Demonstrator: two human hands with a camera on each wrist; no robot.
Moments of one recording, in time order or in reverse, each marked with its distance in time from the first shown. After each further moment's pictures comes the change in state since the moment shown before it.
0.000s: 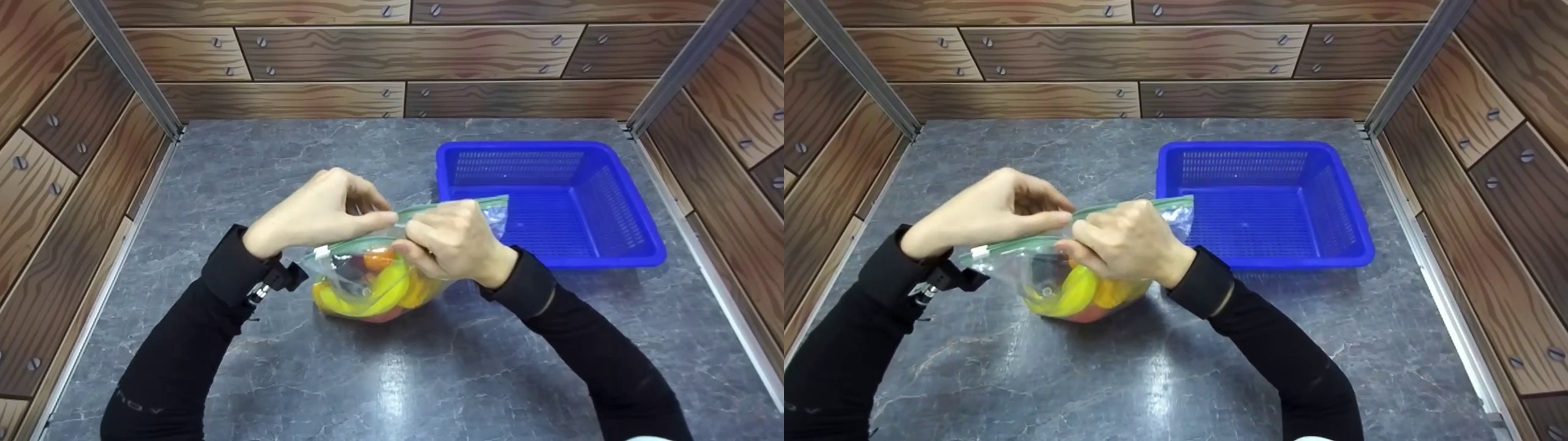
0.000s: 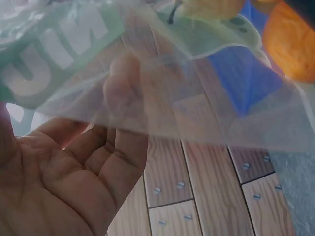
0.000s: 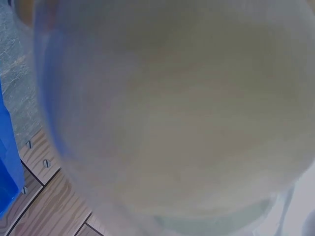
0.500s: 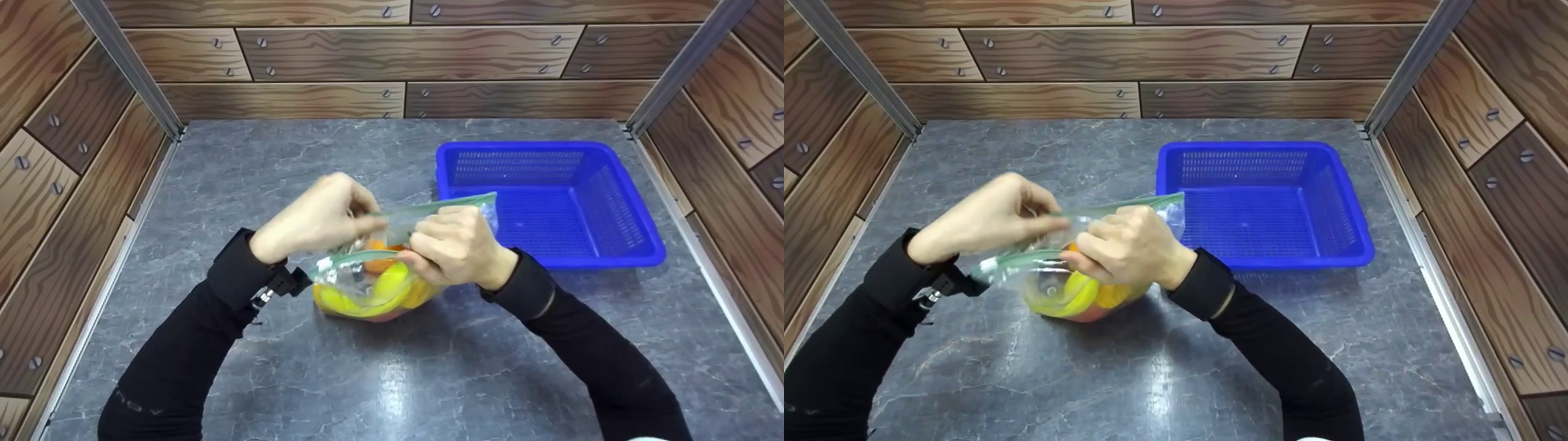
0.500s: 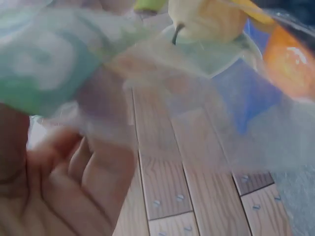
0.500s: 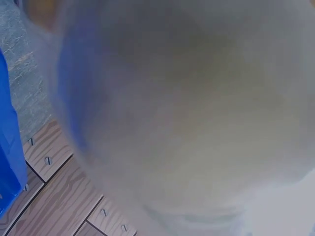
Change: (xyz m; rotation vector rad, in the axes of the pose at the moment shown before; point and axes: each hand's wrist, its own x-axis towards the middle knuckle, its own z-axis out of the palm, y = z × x) left_hand 0.000 0.004 0.007 0.013 -0.017 -0.068; right_hand -0.002 -0.002 -0.002 -0.034 0.072 -0.132
